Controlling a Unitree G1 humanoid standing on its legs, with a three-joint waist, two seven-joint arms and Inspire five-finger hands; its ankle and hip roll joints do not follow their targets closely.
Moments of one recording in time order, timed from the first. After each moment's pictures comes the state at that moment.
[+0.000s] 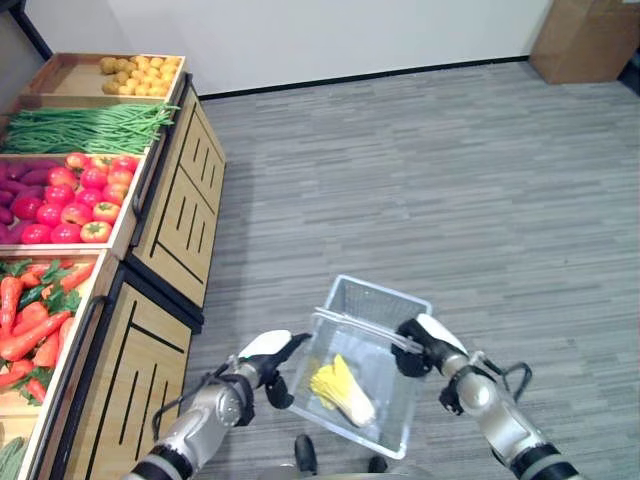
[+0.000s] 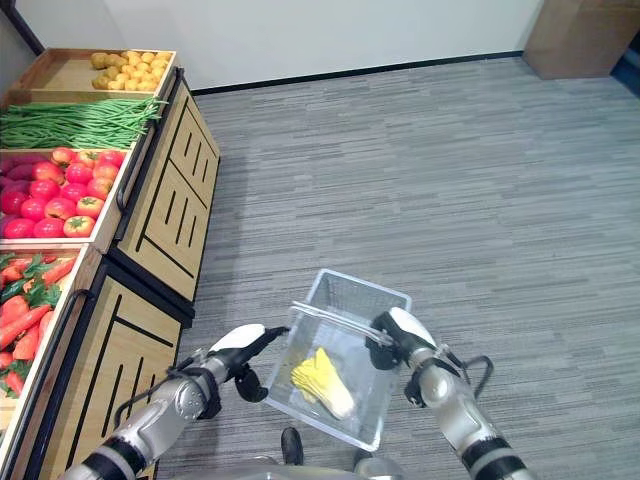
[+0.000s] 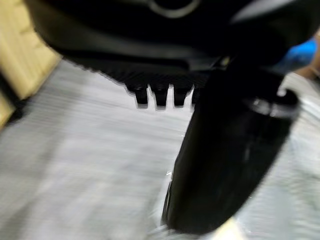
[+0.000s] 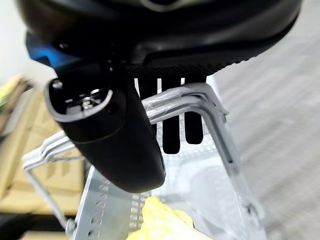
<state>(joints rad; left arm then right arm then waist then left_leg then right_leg) -0.04 0.44 -0.47 0.55 0.56 0.09 -0.07 0.02 -0.49 0.29 0.43 -0.34 0.11 0.01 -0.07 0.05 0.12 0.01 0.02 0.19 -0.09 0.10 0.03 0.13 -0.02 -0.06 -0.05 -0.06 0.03</state>
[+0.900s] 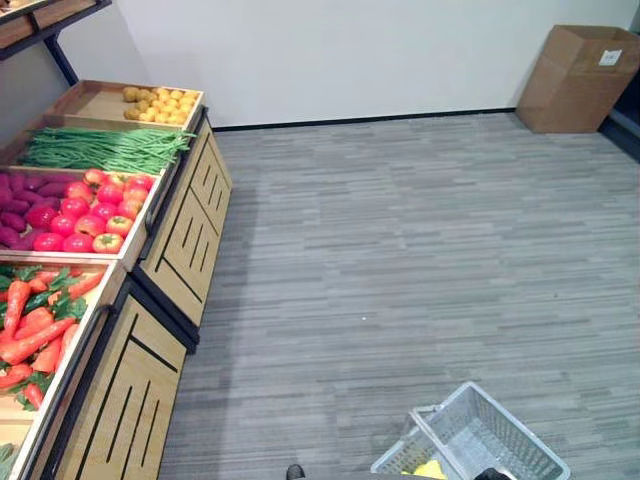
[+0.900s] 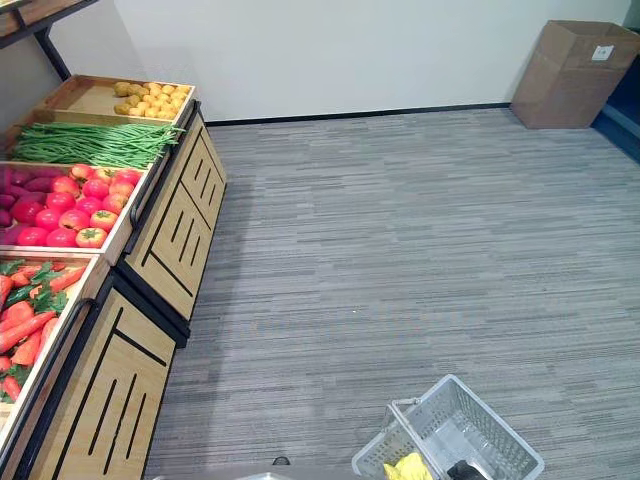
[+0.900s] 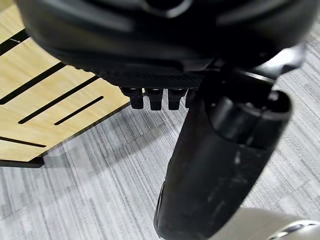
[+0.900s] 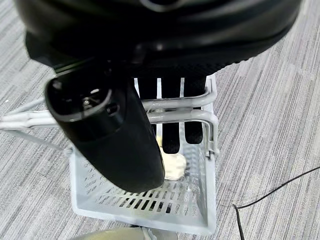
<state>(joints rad) 0.04 0.27 -0.20 1.28 0.25 0.12 0.08 0.04 -0.35 0.20 1.24 -0.29 0.11 -0.05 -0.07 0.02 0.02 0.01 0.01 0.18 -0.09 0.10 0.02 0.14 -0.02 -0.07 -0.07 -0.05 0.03</state>
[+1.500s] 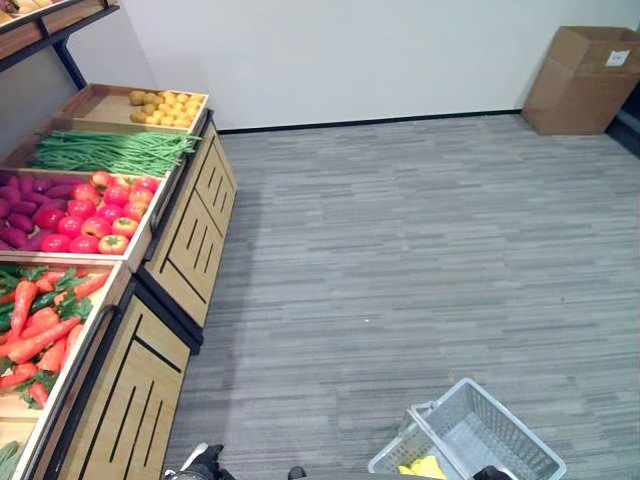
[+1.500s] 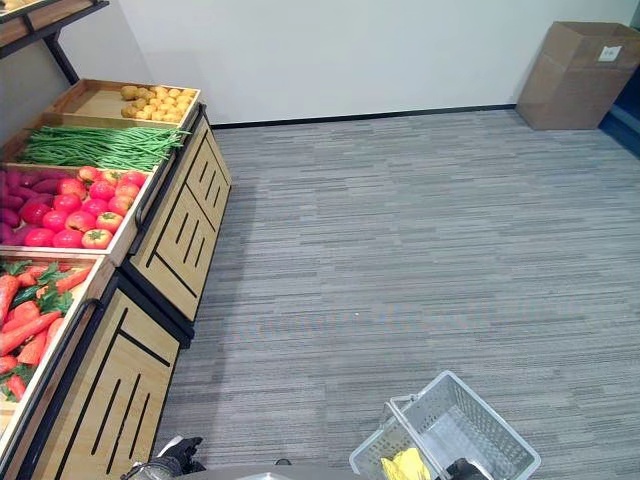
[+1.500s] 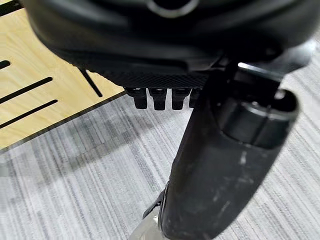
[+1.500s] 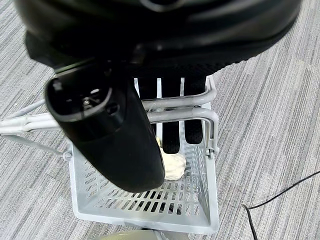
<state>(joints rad) 0.00 0.26 -0.22 1.21 0.22 0.10 0.09 0.04 -0.35 0.21 1.23 -0.26 0.10 -0.05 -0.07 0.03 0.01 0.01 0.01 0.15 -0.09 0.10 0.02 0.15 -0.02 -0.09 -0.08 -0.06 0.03</state>
